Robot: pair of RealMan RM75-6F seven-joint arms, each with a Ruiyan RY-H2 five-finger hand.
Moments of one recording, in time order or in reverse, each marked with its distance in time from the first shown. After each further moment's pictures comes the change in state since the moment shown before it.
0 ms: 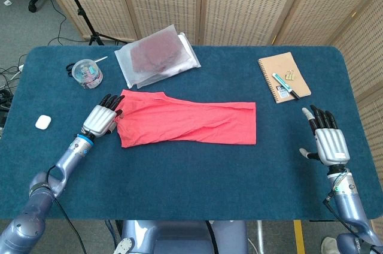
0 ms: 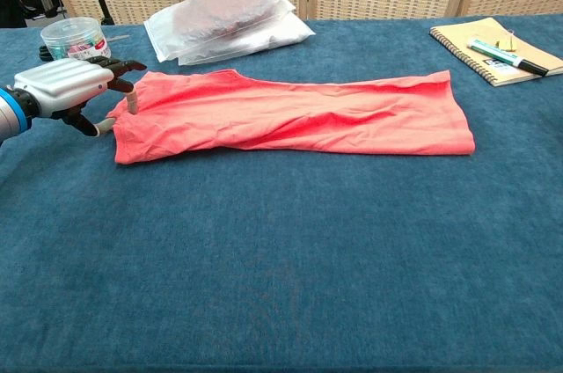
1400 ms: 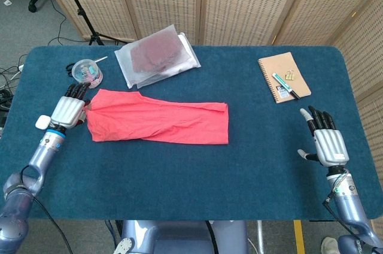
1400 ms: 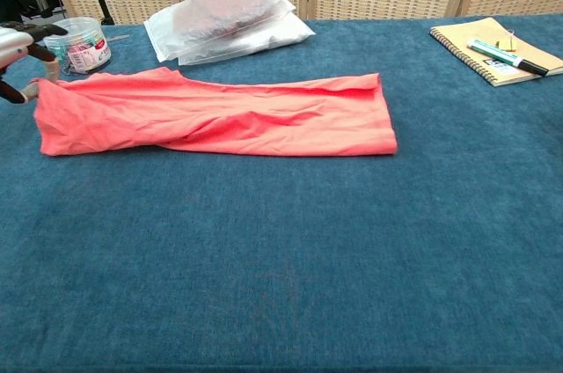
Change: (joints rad) left arm 0.071 0.112 -0.050 0.044 -0.066 -0.008 -0.027; right arm -0.005 0.015 -0.004 -0.024 -0.022 0.004 0.022
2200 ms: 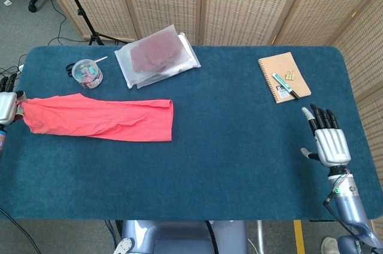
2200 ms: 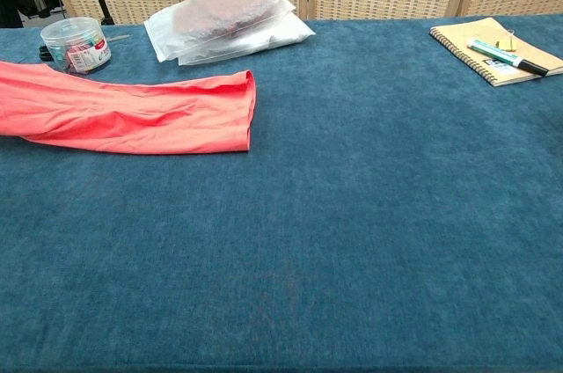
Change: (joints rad) left arm 0.103 0.165 -0.080 0.032 -0.095 -0.088 -0.031; right arm -0.006 -0.018 0.002 0.025 -0.016 0.053 -0.095
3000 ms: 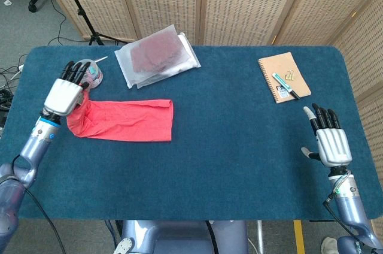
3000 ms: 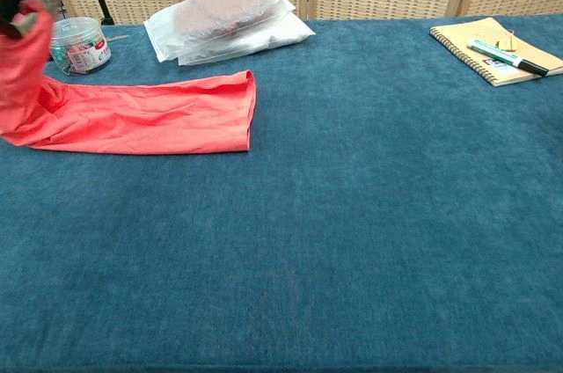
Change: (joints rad) left arm -0.175 -0.097 0.051 -0.104 0.107 0.307 0.158; right arm -0.007 0.012 0.008 -0.027 0.007 0.002 0.016
